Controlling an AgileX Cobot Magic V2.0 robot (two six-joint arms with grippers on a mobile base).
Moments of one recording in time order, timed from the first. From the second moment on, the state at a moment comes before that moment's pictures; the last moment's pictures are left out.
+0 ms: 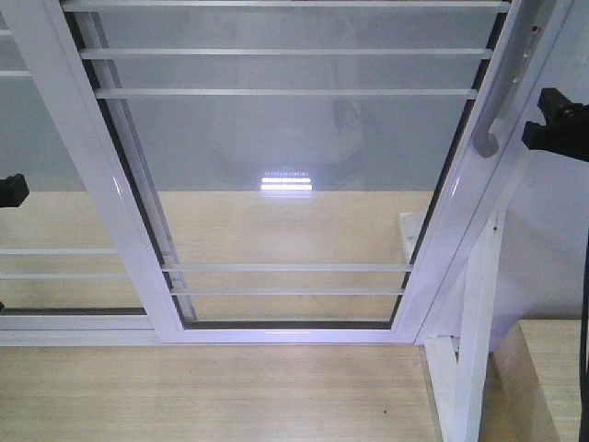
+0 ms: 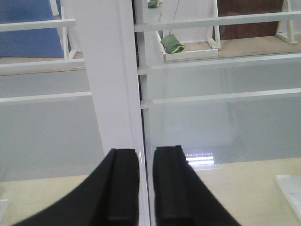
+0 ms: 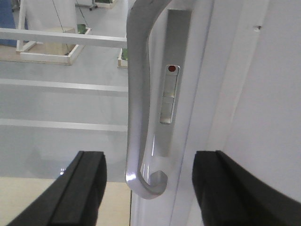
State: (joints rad) left arm -0.04 0.95 -0.49 0.02 -0.16 0.02; right arm -0.06 1.28 -0.65 -0.17 -0.34 0.10
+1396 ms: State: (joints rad) left arm -0.04 0.95 -0.49 0.02 -0.20 0.02; right arm -0.02 1.85 -1.16 -0.17 -0.32 0.10
